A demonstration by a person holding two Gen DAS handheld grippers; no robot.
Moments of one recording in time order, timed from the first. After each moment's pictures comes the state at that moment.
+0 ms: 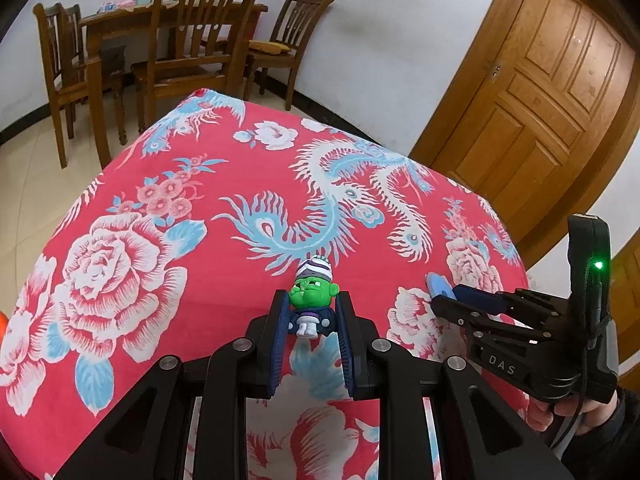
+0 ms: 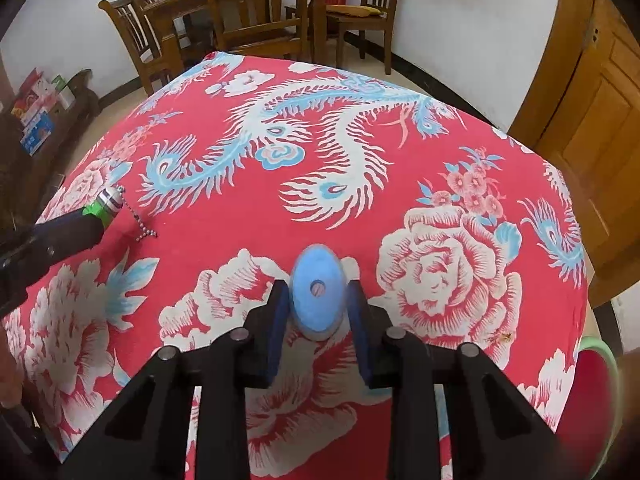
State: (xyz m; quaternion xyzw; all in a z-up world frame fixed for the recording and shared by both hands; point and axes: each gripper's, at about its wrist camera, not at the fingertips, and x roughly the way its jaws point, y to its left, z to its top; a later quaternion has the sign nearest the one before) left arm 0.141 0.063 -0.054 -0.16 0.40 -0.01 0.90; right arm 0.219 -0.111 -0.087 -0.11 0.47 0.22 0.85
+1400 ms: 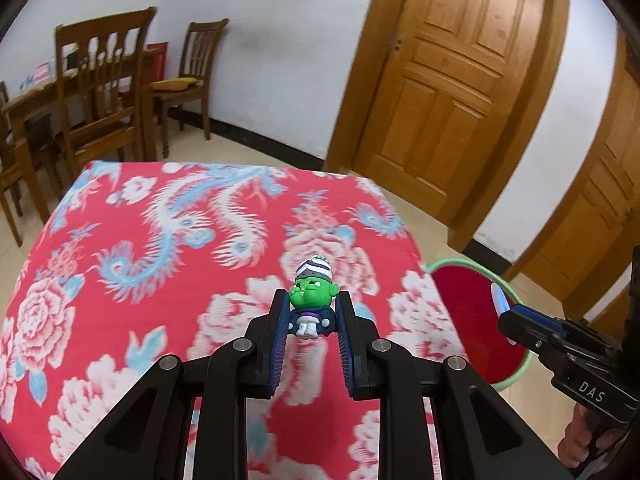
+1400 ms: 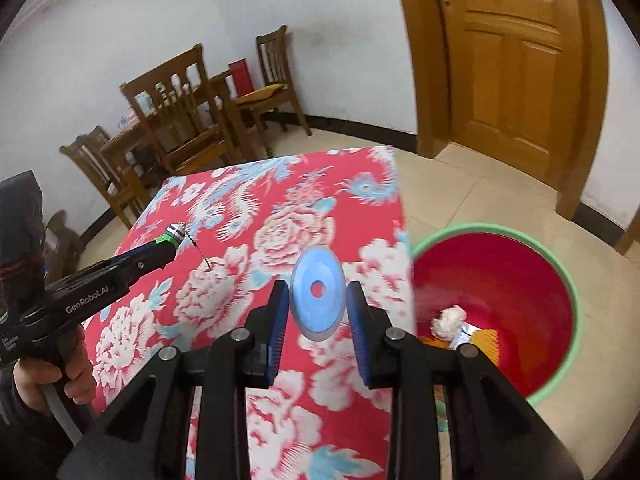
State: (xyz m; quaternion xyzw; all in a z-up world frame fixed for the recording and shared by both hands) left arm 0.119 -0.083 0.006 -0.07 0.37 -0.13 0.92; right arm 0.083 -0.295 0.000 0.09 0.38 0.11 0.92
